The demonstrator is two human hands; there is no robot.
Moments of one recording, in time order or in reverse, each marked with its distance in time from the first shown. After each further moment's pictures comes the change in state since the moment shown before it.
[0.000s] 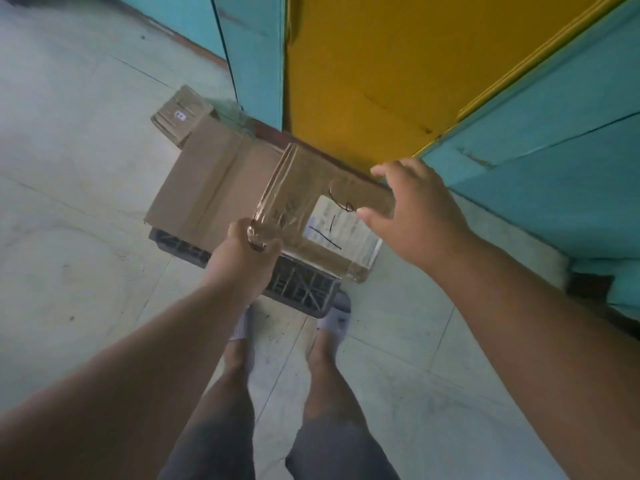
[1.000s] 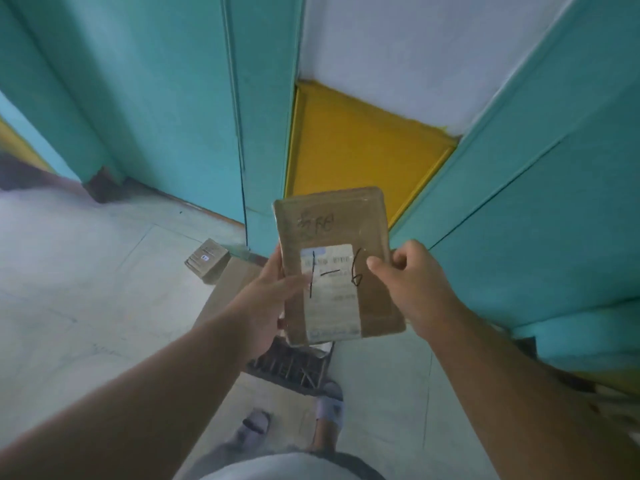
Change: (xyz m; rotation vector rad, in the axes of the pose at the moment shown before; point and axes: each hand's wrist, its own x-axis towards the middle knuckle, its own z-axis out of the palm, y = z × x) left_hand -0.218 0.090 -0.172 -0.762 -0.618 0.377; right_hand -0.170 -0.125 -0.216 0.513 0.253 0.421
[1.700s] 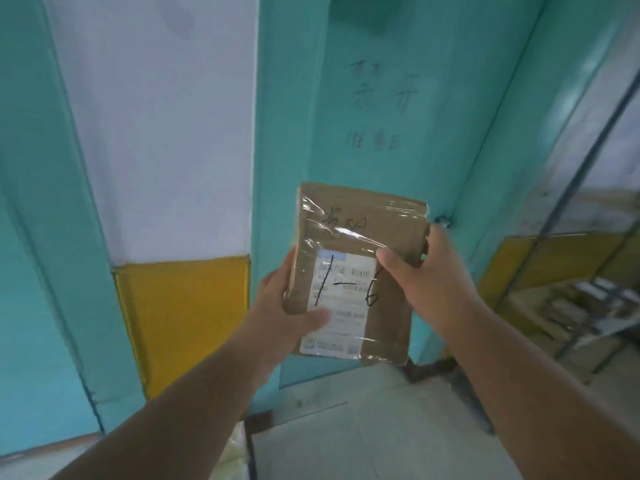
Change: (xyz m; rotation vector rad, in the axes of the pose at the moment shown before) left_hand -0.112 0.073 0.208 0.411 -0.562 0.518; right_hand -0.224 0.016 -0.223 0.210 0.855 -0.042
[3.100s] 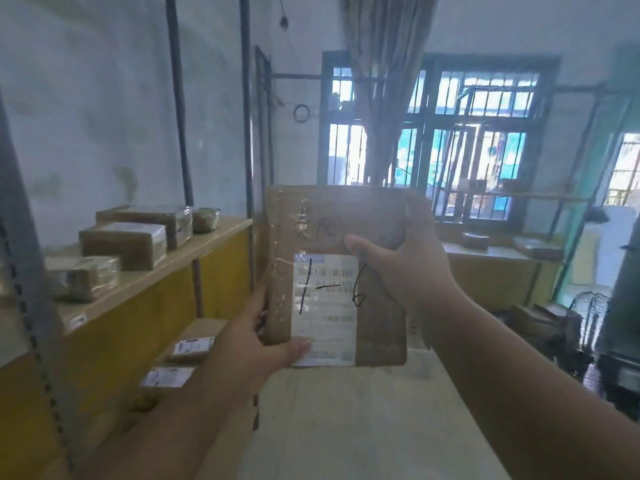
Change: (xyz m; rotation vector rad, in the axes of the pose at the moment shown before) left_hand 0.327 -0.106 1.085 0.019 -1.036 0.235; right_hand 0.215 0.611 -0.805 -0.128 0.975 0.174
